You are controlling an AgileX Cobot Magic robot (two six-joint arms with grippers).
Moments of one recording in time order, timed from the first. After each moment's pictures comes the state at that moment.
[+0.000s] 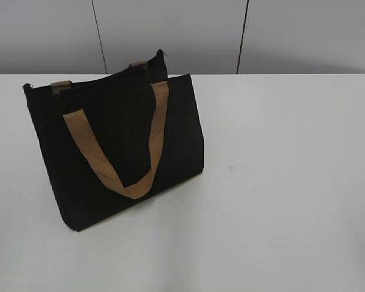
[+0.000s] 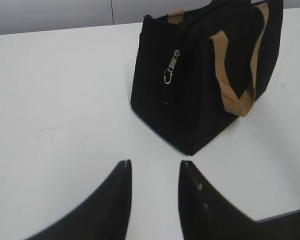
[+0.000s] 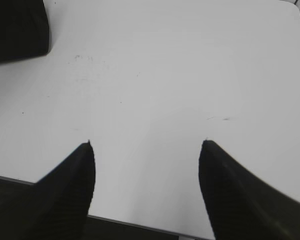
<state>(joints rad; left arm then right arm) -0.04 -0.01 -0.53 -0.23 1.09 0.29 0.01 -0.01 -0.49 0.15 1.10 -0.23</state>
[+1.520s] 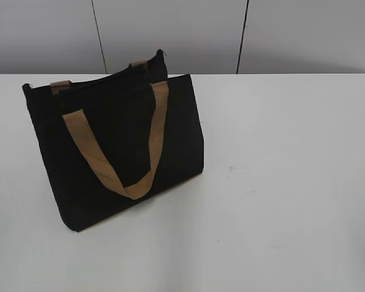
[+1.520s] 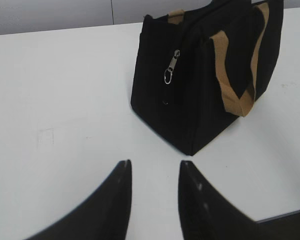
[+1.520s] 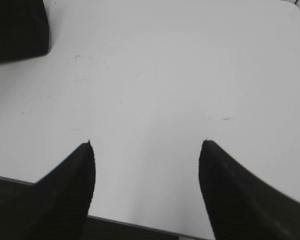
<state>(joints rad) -0.04 -0.01 -0.53 -0.23 1.09 0.29 0.01 -0.01 -0.49 0.15 1.10 -0.23</state>
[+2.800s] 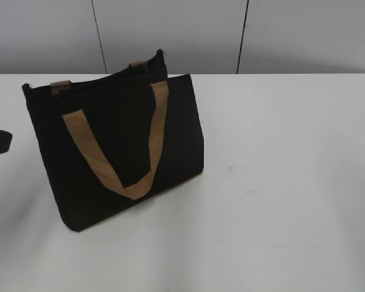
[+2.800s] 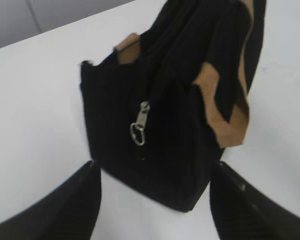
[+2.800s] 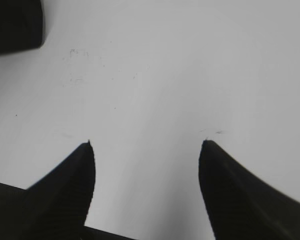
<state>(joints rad) -0.04 0.88 -0.55 -0.83 0.60 1.20 0.01 0.53 -0.74 0.16 1.02 -0.32</state>
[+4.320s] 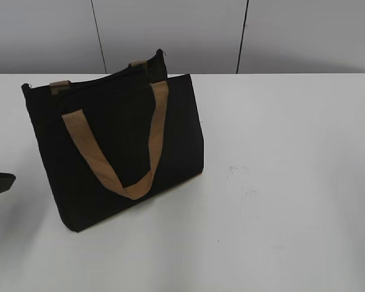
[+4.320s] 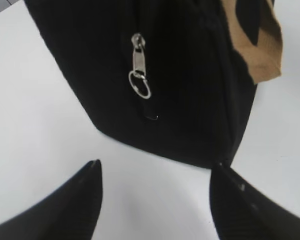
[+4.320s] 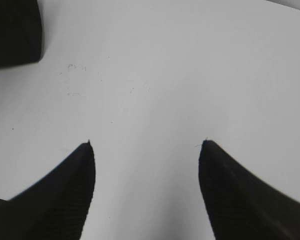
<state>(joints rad) -0.04 1.05 -0.41 -0.91 0.38 1.55 0.01 0.53 -0.74 0.16 0.98 -0.33</state>
